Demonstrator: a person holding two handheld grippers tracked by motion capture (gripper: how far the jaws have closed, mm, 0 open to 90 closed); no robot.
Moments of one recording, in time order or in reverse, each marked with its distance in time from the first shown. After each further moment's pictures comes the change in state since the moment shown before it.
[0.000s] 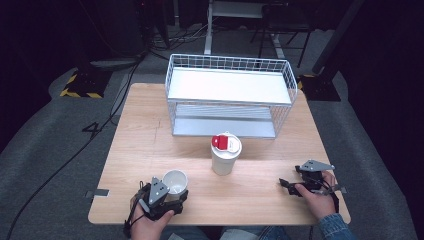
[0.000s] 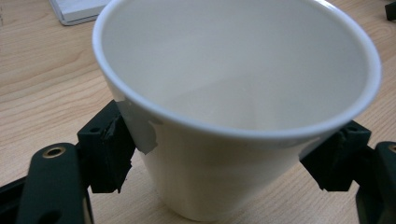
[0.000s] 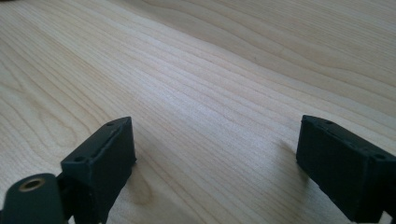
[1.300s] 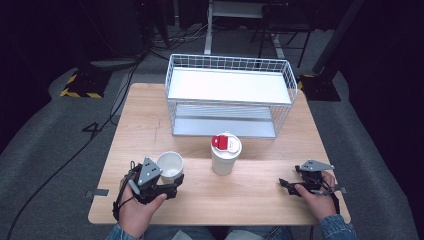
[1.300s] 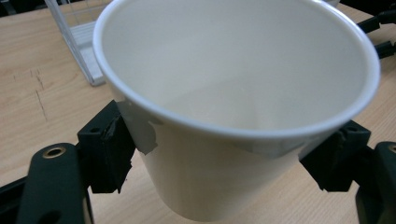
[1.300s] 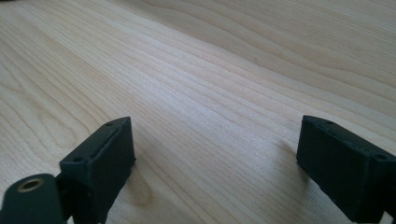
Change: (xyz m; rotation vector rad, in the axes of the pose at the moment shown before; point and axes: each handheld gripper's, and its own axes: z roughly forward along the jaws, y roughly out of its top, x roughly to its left) left arm 0.019 0.066 -0.028 -0.034 -0.030 0.047; right arm 0.000 0.000 0.000 0.001 0.000 -0.003
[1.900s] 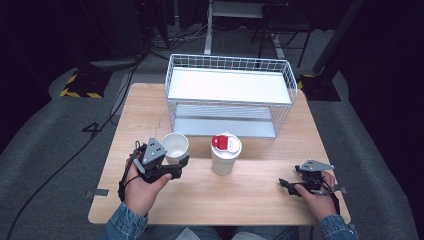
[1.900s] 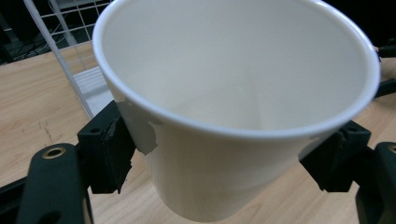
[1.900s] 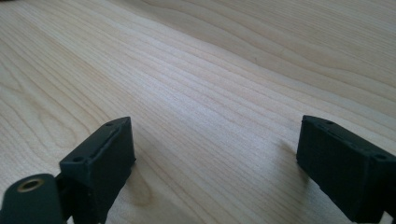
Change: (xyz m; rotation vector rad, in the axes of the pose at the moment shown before) left arm 0.016 0.041 0.021 -0.058 -0.014 0.027; right arm 0.000 0.000 0.000 0.000 0.000 0.000
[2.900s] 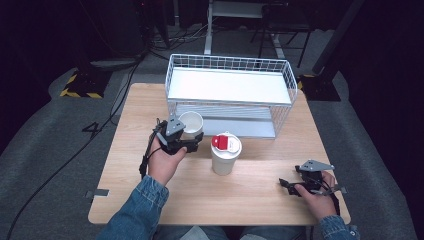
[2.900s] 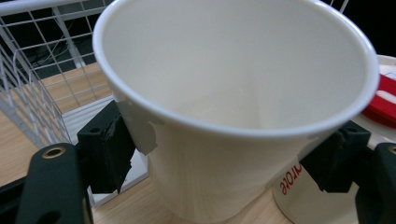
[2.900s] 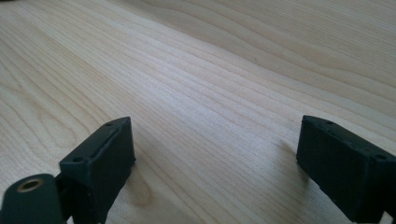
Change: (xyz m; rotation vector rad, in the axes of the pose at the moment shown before) left arm 0.019 0.029 0.078 -0.030 0.016 0.000; right arm 0.000 0.000 0.000 0.000 0.000 0.000
